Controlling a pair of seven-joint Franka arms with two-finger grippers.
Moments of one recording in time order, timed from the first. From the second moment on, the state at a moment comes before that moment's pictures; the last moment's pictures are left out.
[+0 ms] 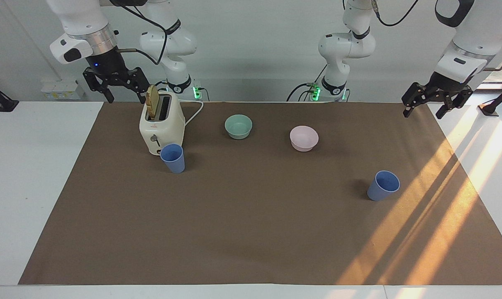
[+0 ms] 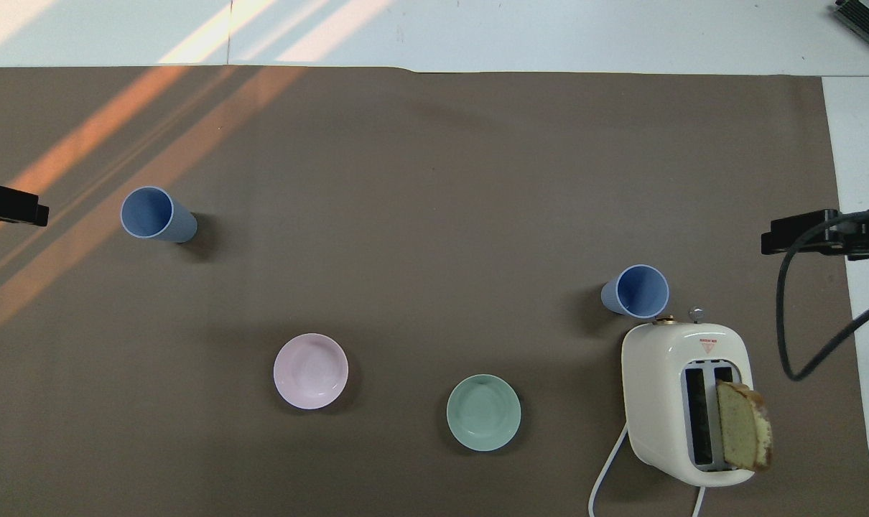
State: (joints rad) left arm -0.04 0.03 0.05 -1.51 -0.02 1.61 0.14; right arm 0.03 -0.07 -0.02 -1.58 0.04 1.55 0.10
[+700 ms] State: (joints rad) left arm -0.03 0.19 0.06 -1.59 -0.03 1.86 0.23; right arm 0.03 -0.07 -0.02 -1.58 0.04 1.55 0.10
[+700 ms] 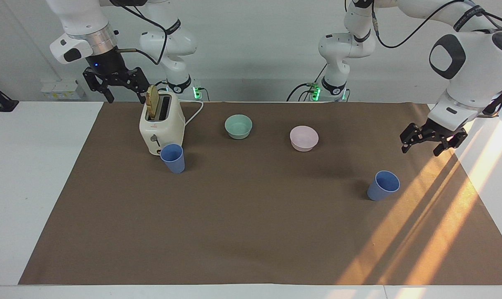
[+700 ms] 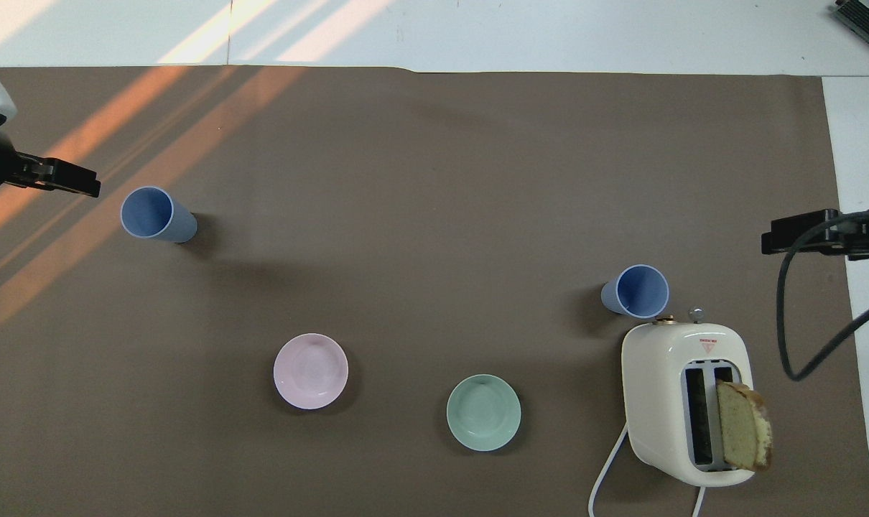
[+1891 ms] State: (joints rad) left arm 0.00 0.33 0.05 -1.82 -0.08 2.17 0.34; right arm 0.03 -0.07 -0.02 -1.58 0.04 1.55 0.10
